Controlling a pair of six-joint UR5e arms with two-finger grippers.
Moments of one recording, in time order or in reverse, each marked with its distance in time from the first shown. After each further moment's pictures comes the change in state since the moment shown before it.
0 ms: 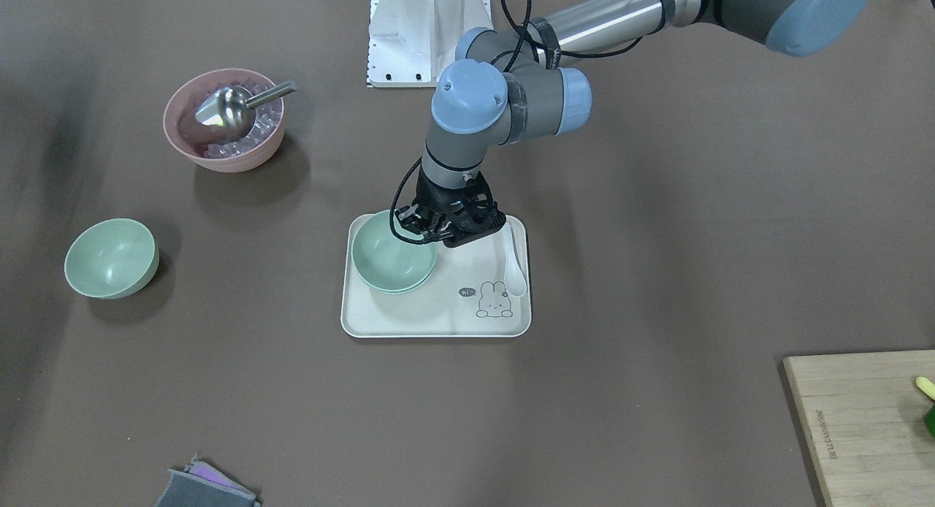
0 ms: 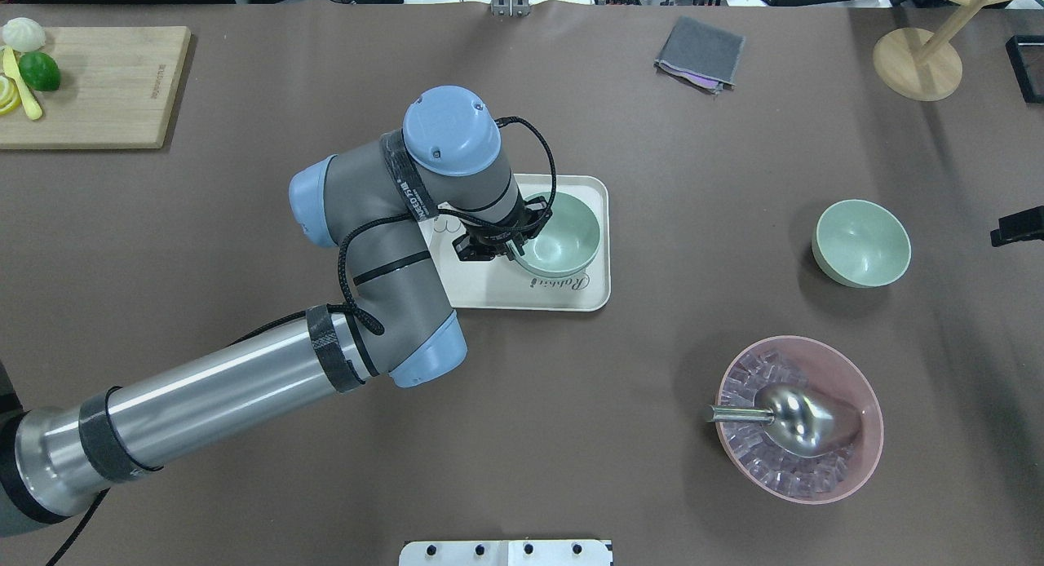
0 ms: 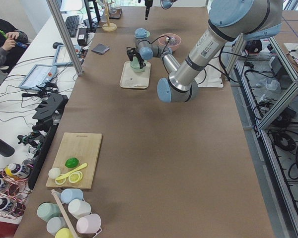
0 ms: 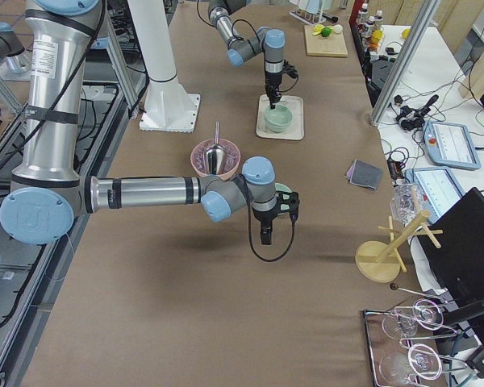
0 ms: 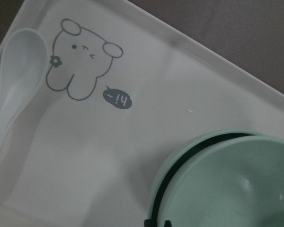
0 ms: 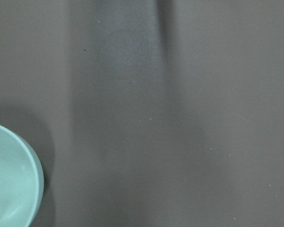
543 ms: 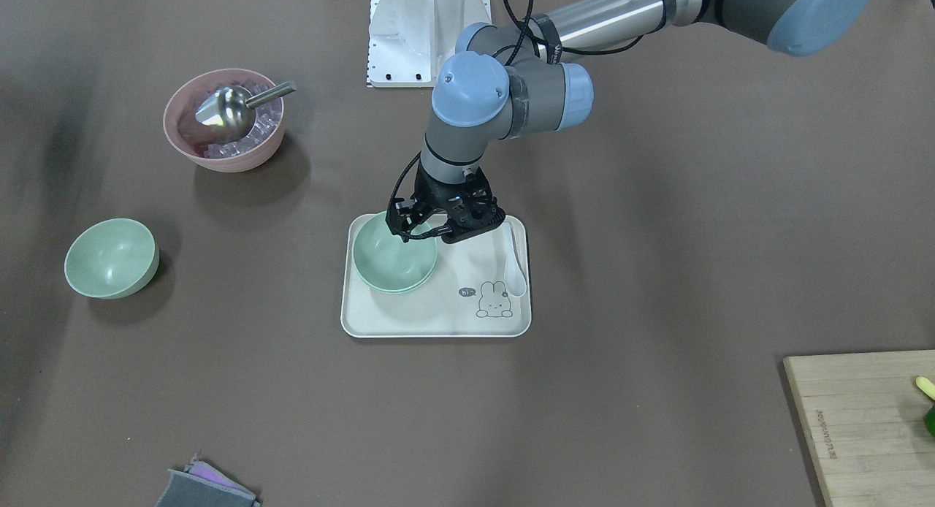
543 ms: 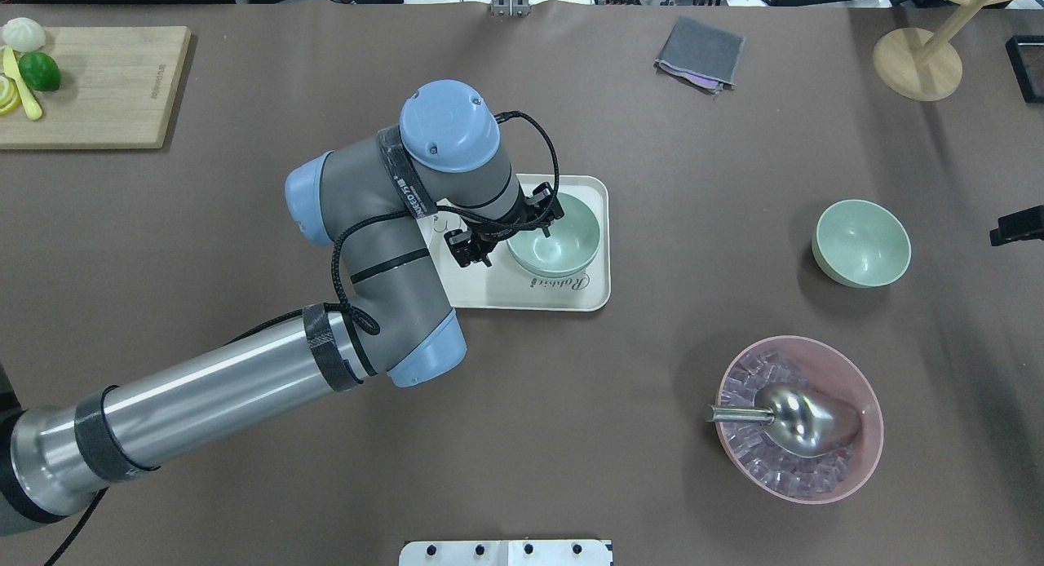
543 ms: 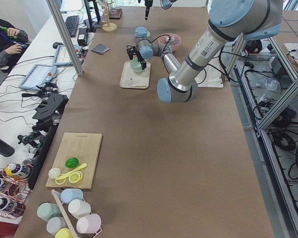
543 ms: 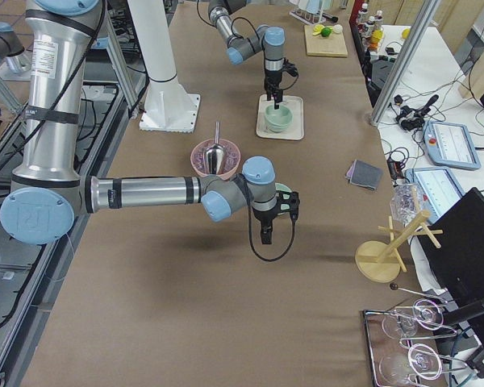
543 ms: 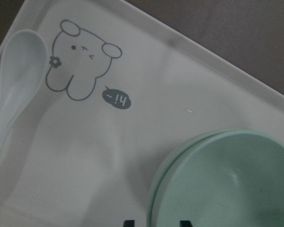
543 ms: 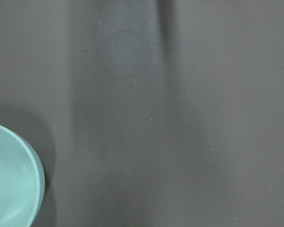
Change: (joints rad) left arm -0.006 0.003 -0.032 0.004 -0.002 0.002; right arm 0.000 0.001 0.000 0.000 0.000 0.000
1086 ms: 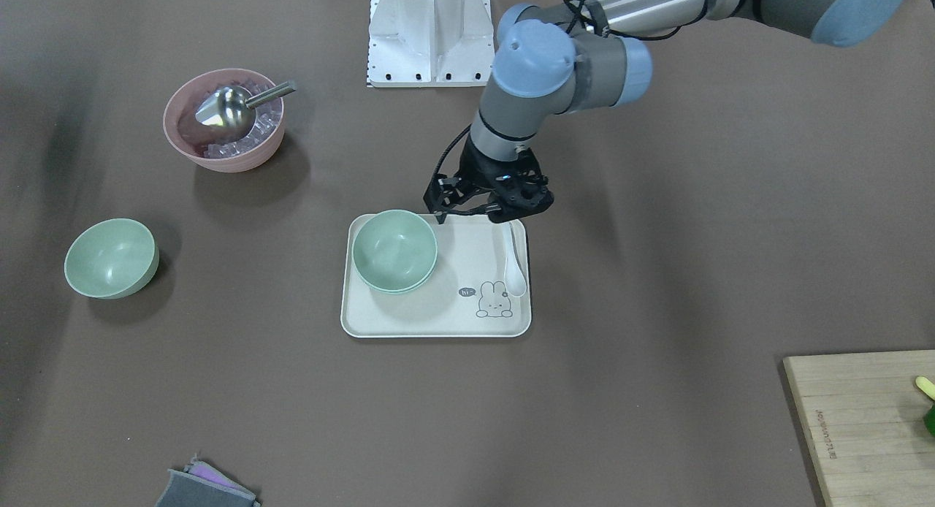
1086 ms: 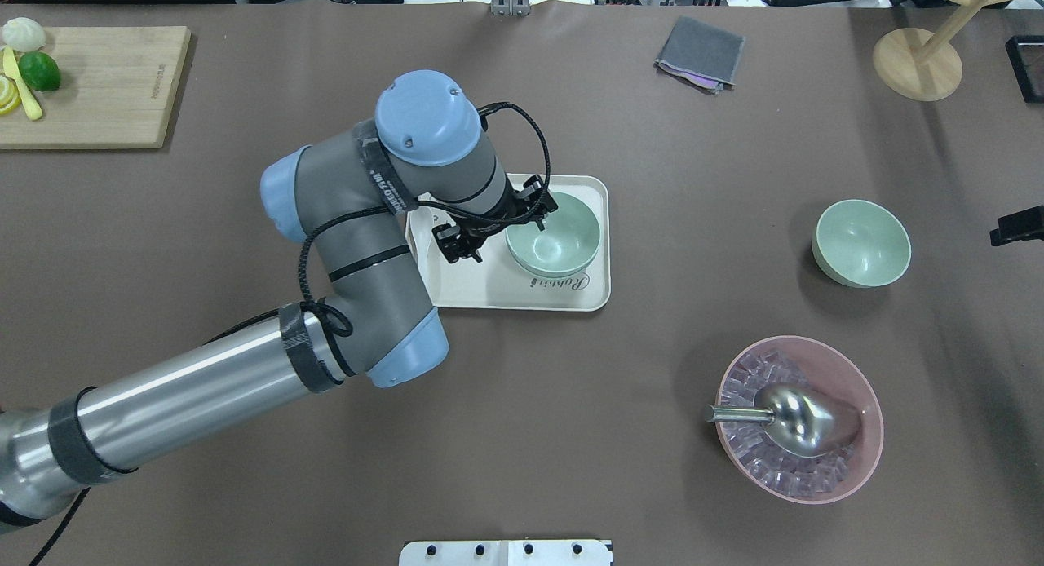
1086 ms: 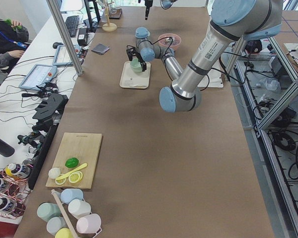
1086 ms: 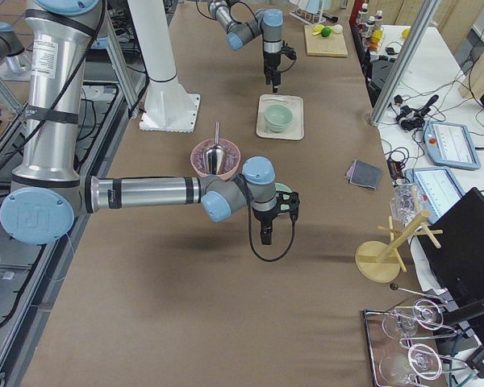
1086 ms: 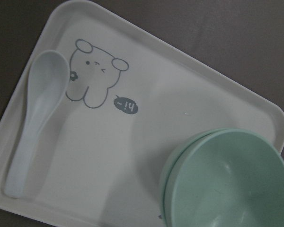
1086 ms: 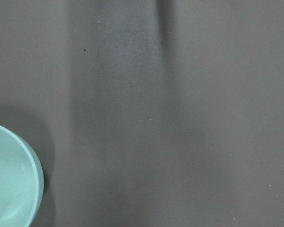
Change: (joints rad) left arm -0.077 0.209 -0.283 0.090 -0.077 0.148; right arm -0.001 -0.001 -0.002 0.000 0.000 0.002
